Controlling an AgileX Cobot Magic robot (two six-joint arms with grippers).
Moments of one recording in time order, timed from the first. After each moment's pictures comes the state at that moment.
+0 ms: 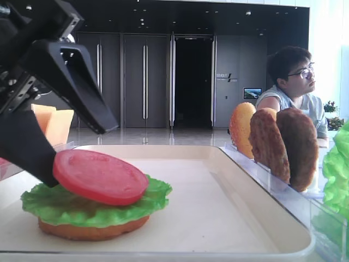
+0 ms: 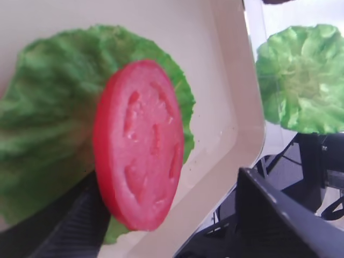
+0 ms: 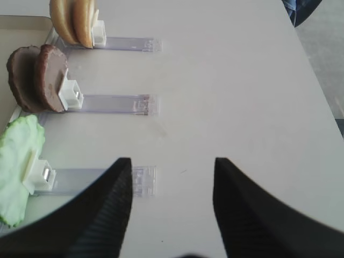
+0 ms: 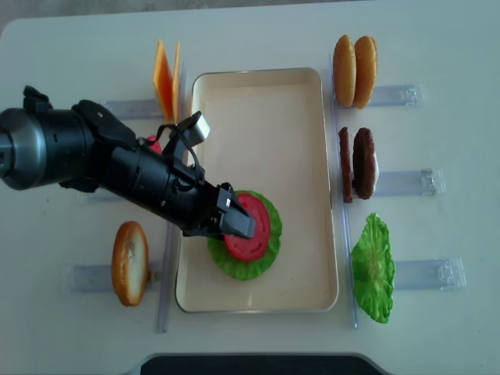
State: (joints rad) left arm -0.36 1.70 -0.75 -1.10 0.80 0.81; right arm -0.02 -0.01 -0.51 0.07 1.14 -0.12
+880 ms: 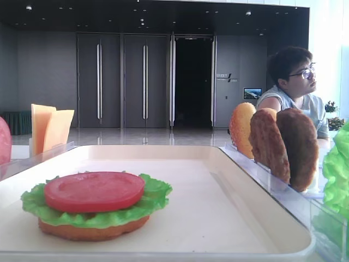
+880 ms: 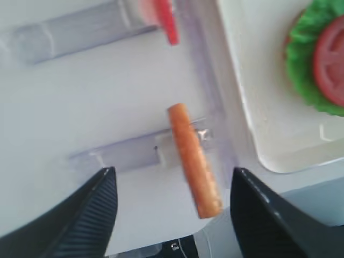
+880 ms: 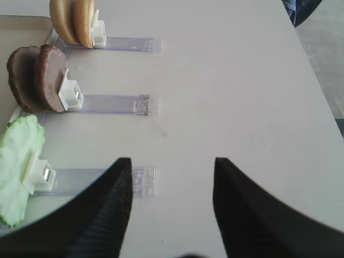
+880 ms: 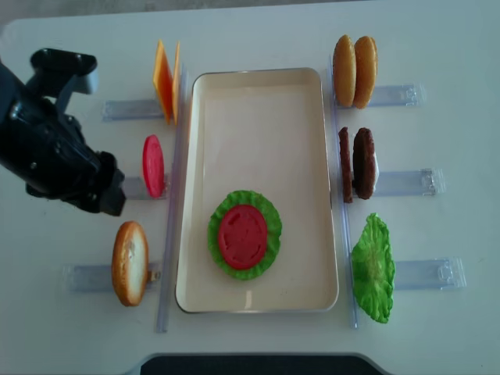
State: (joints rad) left arm -0.26 1.25 -0.95 -0.01 1.15 -0.03; right arm -0.02 -0.01 -0.51 0.07 1.14 -0.12
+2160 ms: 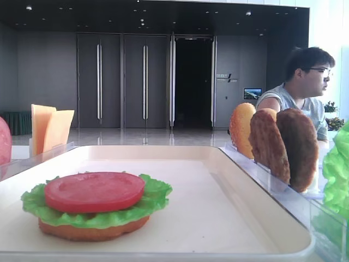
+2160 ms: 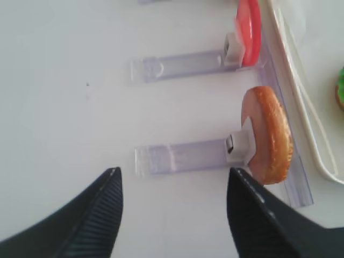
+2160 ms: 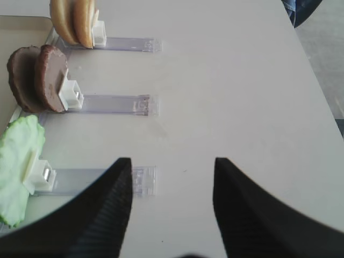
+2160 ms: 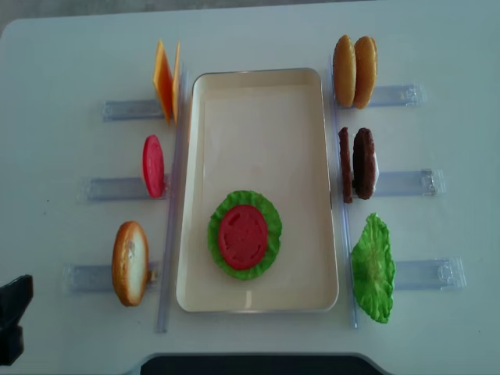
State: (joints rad) left arm -0.12 0.26 -0.50 0.13 1.06 -0.05; right arm -0.02 -0.01 -0.51 0.07 1.14 -0.12
